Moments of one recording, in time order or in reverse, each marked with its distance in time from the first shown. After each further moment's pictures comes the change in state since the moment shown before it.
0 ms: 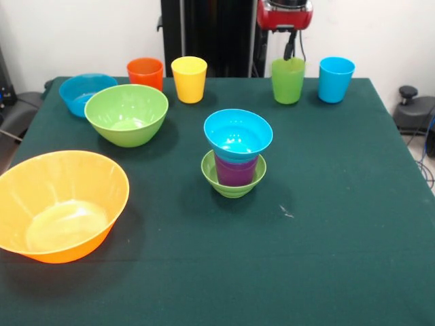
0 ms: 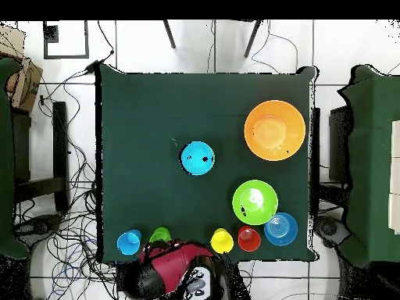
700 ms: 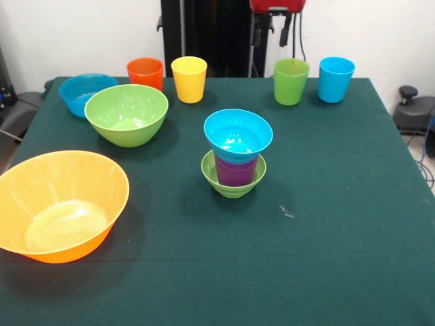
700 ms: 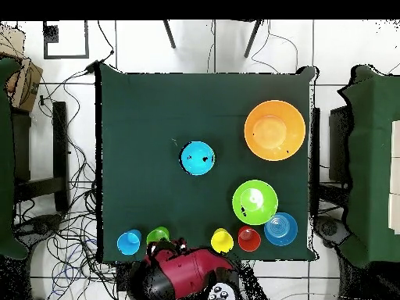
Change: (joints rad) arm -0.121 -0.129 0.084 0.066 0.003 0.047 0.000
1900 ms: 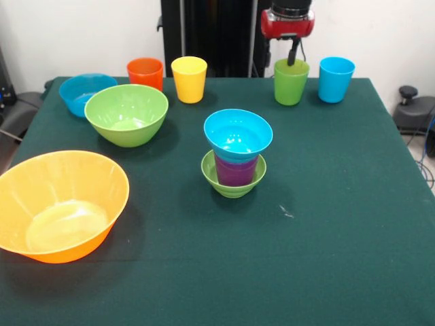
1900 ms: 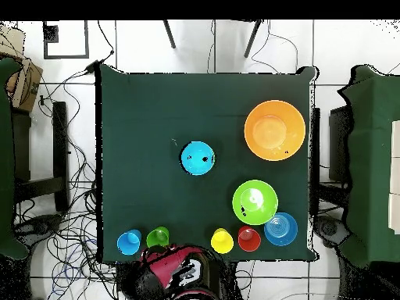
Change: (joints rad) arm 0.181 0.279 -0.124 -0.087 0.001 -0.164 0.000
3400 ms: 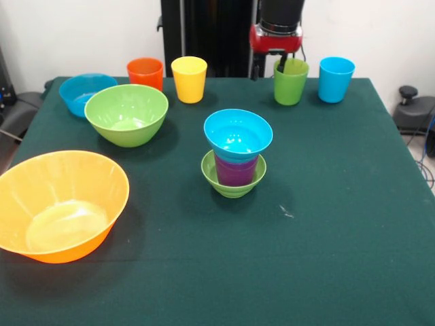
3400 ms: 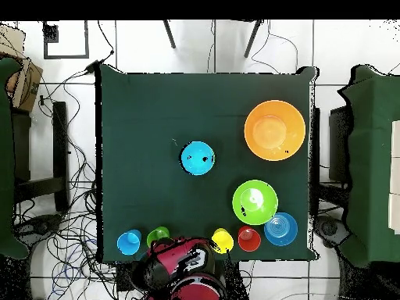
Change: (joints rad) arm 0.001 0.074 -0.046 -0.072 0.000 -0.009 0.000
